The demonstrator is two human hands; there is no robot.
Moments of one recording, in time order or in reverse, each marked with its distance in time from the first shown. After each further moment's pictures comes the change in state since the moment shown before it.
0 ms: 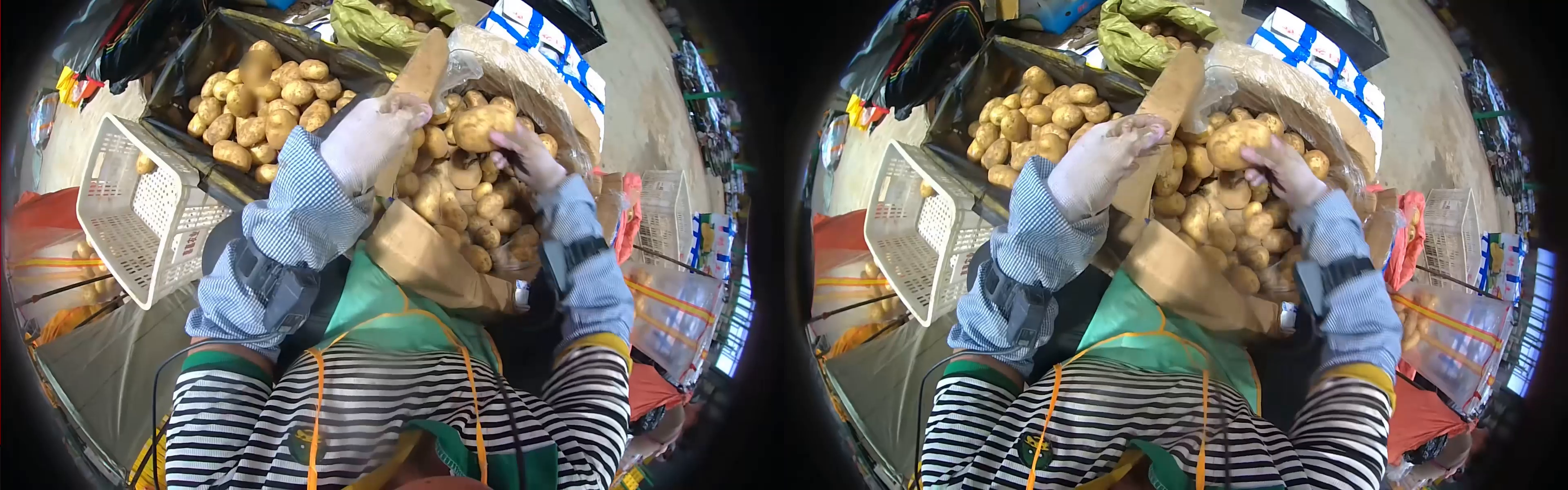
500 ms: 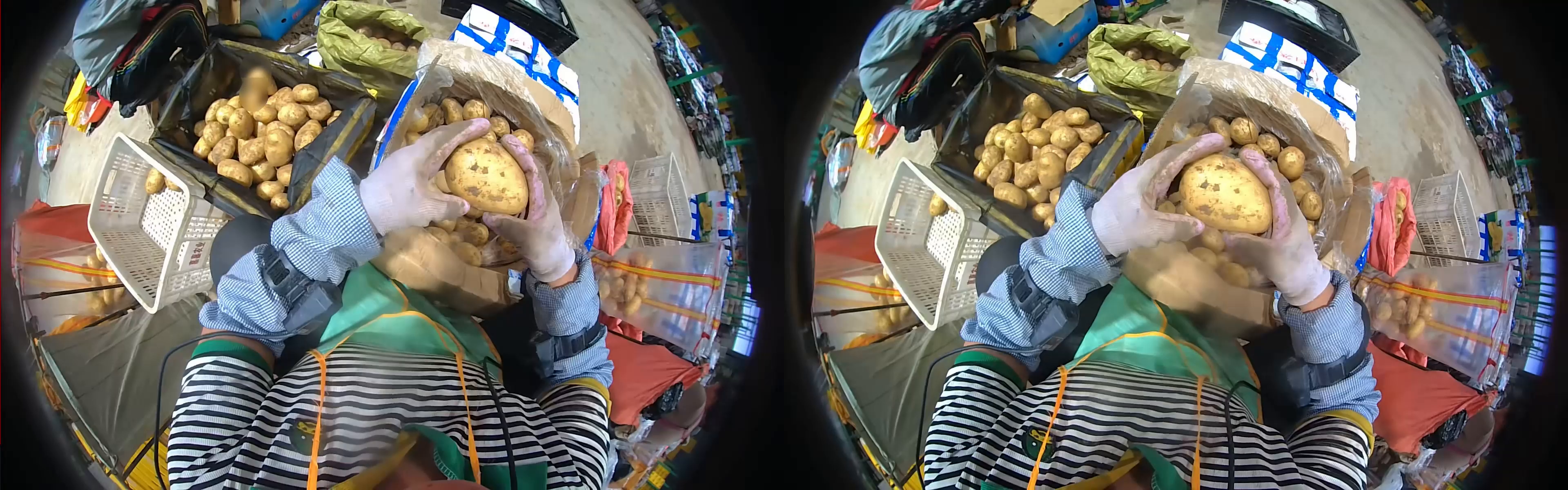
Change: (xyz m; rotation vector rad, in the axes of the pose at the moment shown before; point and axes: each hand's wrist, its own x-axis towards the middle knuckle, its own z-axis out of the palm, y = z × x) left_hand -0.030 -0.013 0.086 -0.009 -0.369 0.705; right_hand -0.171 -0.026 0.130 -0.359 0.264 -0.478
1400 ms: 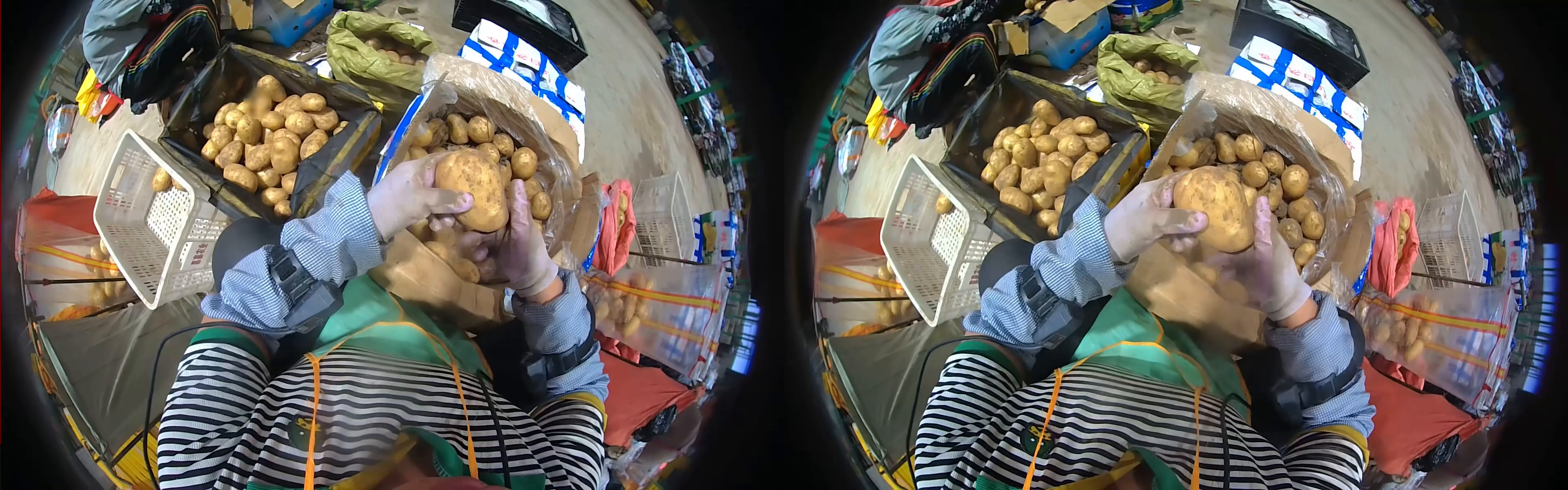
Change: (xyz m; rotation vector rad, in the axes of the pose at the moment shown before) left_hand 0.008 0.004 0.002 -0.358 0.115 -0.498; right_hand 0.015 0.007 0.014 0.723 0.045 0.623
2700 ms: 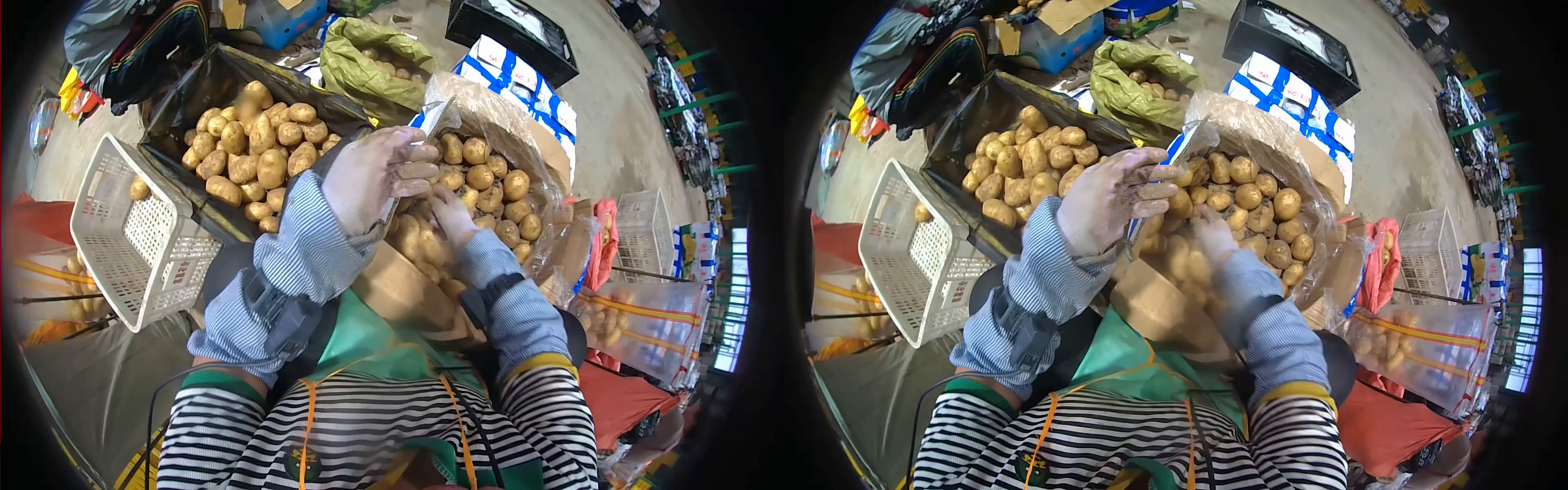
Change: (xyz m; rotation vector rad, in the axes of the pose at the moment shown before) left_hand 0.012 0.013 -0.084 -0.459 0.151 0.161; right_hand 0.253 0.100 -0.147 -0.807 0.072 -0.297
